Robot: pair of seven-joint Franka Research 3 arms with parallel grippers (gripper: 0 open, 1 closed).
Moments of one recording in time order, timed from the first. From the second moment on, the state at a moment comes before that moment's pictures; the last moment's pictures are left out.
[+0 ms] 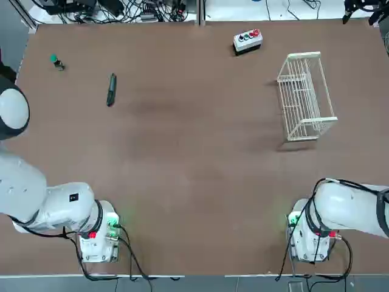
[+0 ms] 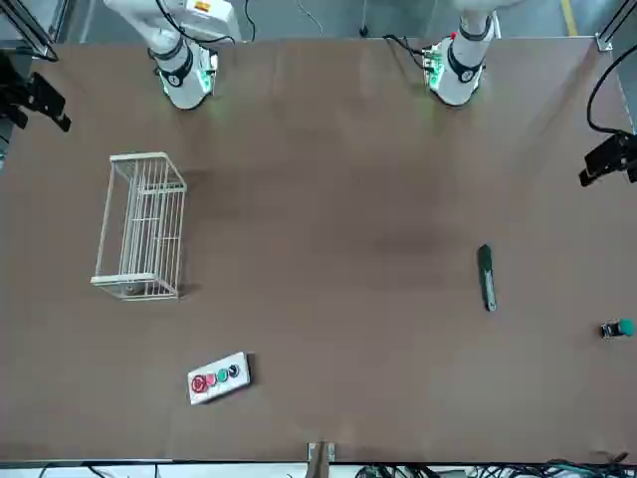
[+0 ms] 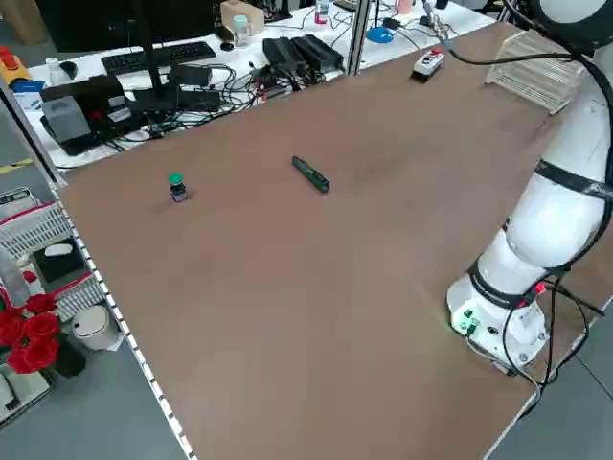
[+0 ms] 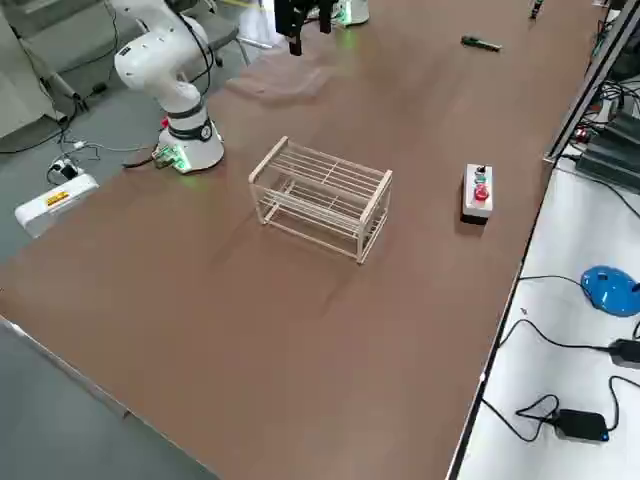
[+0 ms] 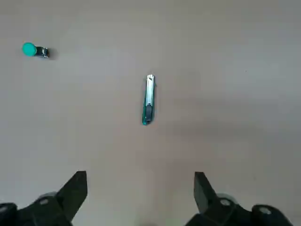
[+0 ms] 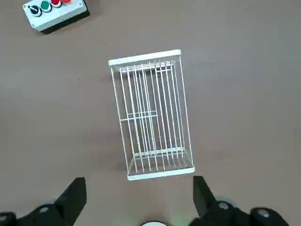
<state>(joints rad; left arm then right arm) 0.16 0.12 -0.15 -1.32 0.01 1.42 -0.03 -0.10 -0.27 0.02 -1.79 0.02 1.54 0.00</state>
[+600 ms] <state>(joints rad) 0.16 0.13 -0.15 -1.35 0.01 1.45 -0.03 -0.10 -0.27 0.02 -1.79 0.02 1.54 0.00</state>
